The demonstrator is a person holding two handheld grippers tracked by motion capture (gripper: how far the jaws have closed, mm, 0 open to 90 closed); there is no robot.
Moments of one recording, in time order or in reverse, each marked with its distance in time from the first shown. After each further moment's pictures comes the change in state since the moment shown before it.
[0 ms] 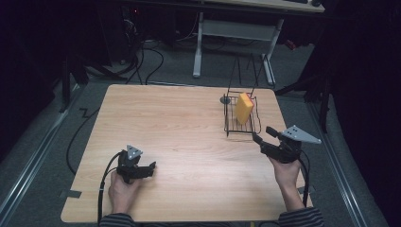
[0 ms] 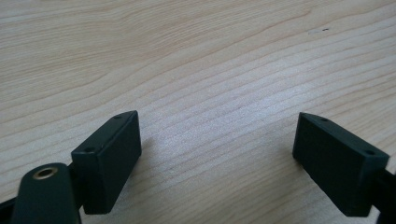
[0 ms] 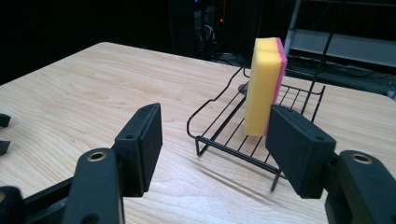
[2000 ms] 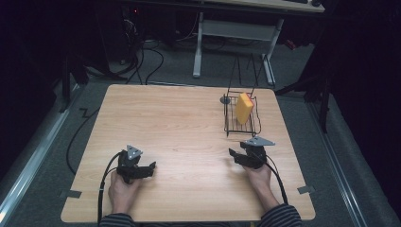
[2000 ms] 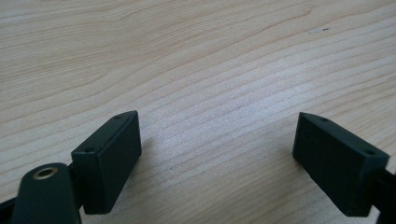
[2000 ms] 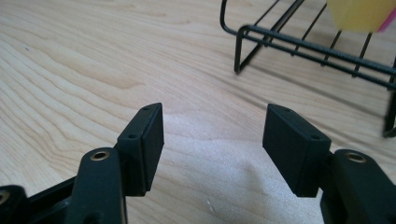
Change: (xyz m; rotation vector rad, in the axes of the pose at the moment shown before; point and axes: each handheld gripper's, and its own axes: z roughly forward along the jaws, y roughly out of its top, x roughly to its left) left arm 0.000 0.000 0.000 0.000 0.000 0.001; right arm 0.020 -0.076 0.095 0.272 0.035 -0.020
